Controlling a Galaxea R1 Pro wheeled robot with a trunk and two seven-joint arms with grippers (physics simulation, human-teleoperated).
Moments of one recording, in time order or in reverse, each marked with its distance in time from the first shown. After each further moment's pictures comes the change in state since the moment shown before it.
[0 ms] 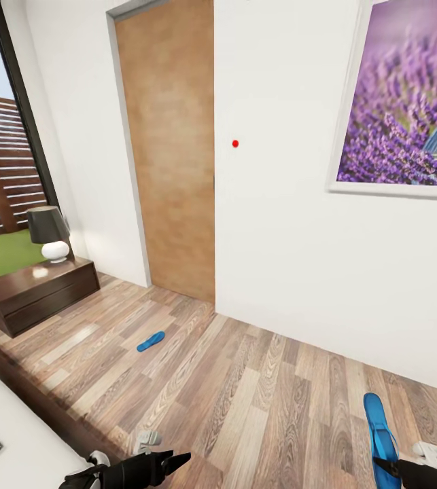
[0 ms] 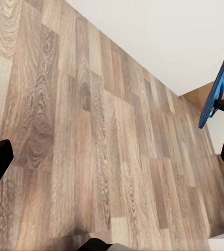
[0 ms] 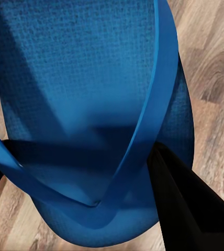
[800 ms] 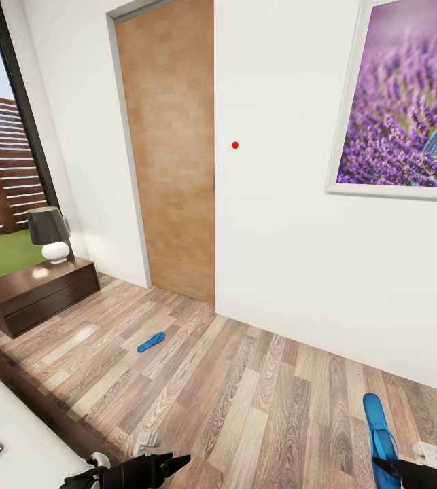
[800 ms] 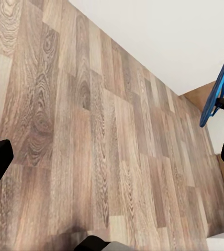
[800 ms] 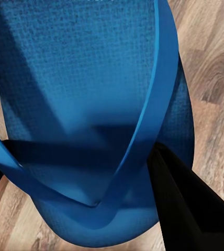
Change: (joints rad) left arm 0.000 0.000 0.000 0.014 0.000 -0.001 0.001; right arm 0.000 0.002 0.001 0.000 0.002 0.000 0.000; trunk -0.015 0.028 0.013
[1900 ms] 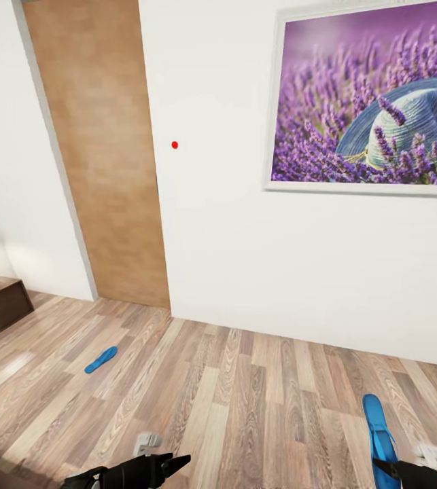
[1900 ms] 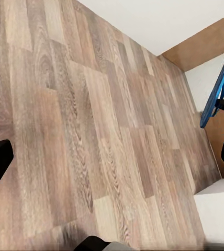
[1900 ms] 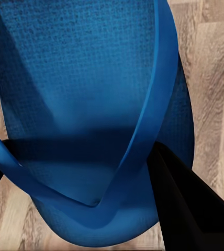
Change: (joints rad) left arm 0.000 -0.001 0.000 0.001 0.000 -0.001 0.003; right arm 0.000 0.001 0.002 0.004 0.001 0.000 0.000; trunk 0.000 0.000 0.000
